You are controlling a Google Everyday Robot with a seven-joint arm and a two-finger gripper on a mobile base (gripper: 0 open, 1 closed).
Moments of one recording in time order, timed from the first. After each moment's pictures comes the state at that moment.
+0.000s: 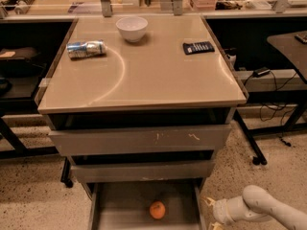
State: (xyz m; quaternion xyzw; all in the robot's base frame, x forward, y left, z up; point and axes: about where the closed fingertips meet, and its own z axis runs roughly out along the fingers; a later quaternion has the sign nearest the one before) arm 0.404 -0.205 0.261 -0.58 0.70 0.32 0.27
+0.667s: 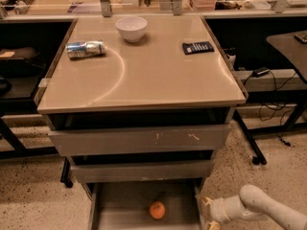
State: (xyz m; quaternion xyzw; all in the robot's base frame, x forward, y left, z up) arm 0.410 -0.196 0.254 -0.58 0.69 0.33 0.27
